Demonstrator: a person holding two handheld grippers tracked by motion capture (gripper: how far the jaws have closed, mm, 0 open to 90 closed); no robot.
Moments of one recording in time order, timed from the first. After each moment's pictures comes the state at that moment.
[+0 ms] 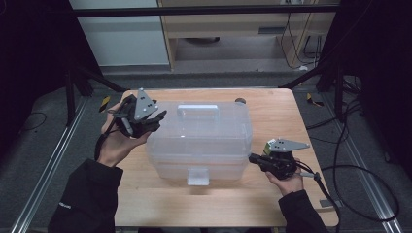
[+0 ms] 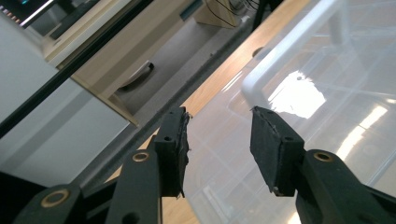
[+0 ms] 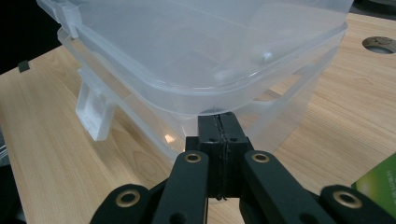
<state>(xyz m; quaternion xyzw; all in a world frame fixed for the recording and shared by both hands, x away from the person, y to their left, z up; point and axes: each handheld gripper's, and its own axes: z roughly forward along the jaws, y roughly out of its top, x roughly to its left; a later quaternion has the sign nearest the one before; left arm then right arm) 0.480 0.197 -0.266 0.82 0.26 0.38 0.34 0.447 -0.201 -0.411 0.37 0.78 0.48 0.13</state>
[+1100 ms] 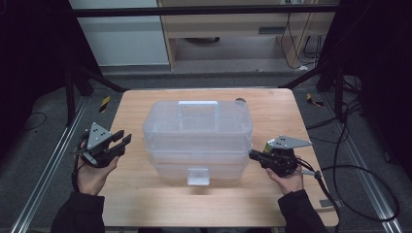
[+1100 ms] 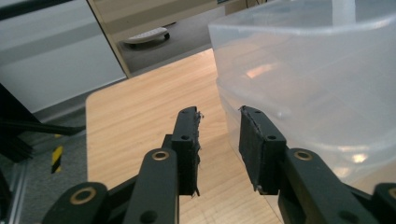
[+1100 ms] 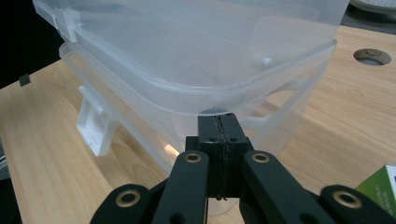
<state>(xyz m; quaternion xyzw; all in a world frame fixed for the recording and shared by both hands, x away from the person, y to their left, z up) 0.451 0.293 -0.357 0.74 0.42 0.33 0.40 0.450 -0.202 -0.402 0.37 0.77 0.50 0.14</state>
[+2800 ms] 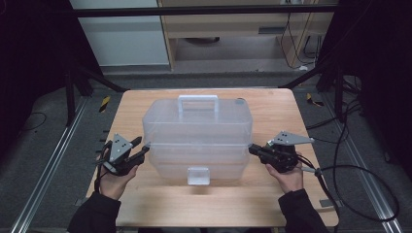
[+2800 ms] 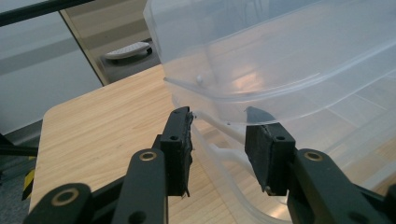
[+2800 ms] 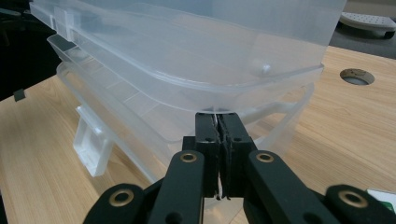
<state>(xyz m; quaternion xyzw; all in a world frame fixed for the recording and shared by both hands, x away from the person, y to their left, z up) 0.449 0.255 -0.391 0.75 0.37 0.34 0.43 0.454 -0.200 -0.391 0.37 0.76 0.51 0.16</state>
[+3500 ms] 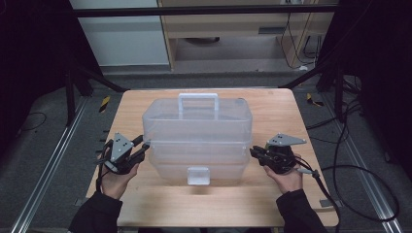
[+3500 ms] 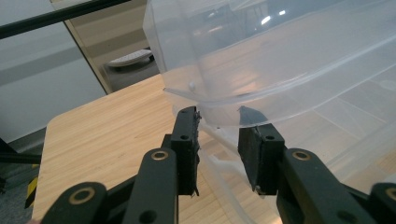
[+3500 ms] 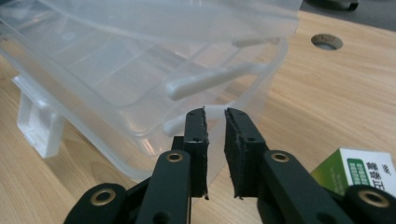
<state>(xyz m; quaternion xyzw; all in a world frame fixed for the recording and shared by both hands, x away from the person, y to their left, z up) 0.450 0.251 -0.386 0.74 0.37 0.35 0.44 0.459 -0.197 -0.407 0.41 0.78 0.44 0.19</state>
